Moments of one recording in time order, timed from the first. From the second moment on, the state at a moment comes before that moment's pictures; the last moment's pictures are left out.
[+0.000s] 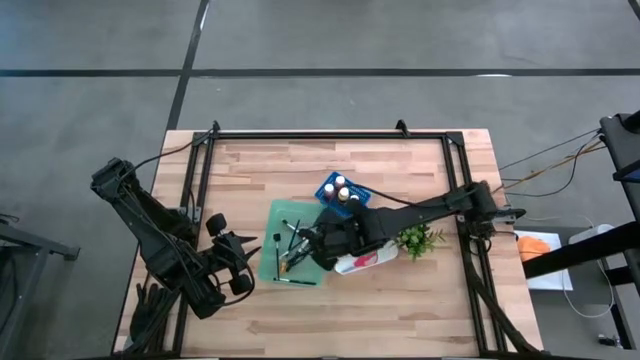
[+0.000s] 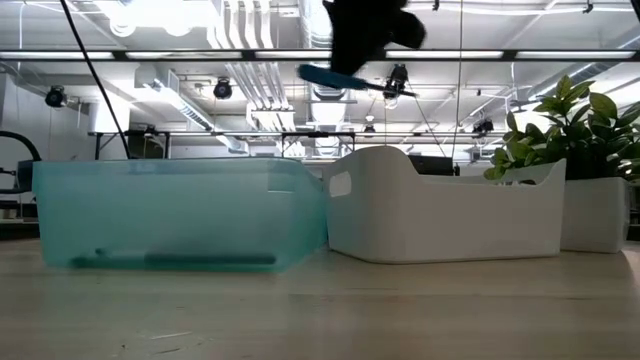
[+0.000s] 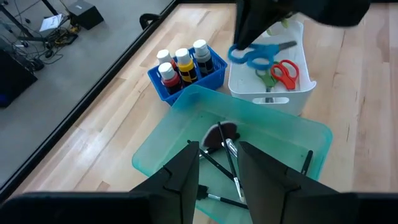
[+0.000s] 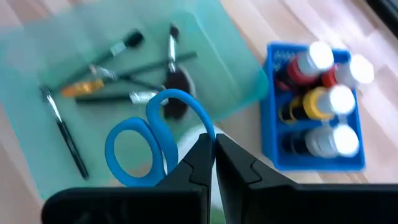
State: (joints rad) left arm -0.82 1.38 1.24 -1.18 -0.96 -1.03; right arm 0.27 2.01 1.91 -1.12 0.48 0.81
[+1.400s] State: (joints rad) left arm -0.83 1.37 1.24 -1.18 -1.06 -1.18; right arm 0.26 1.24 0.94 -0.33 0.25 0.51
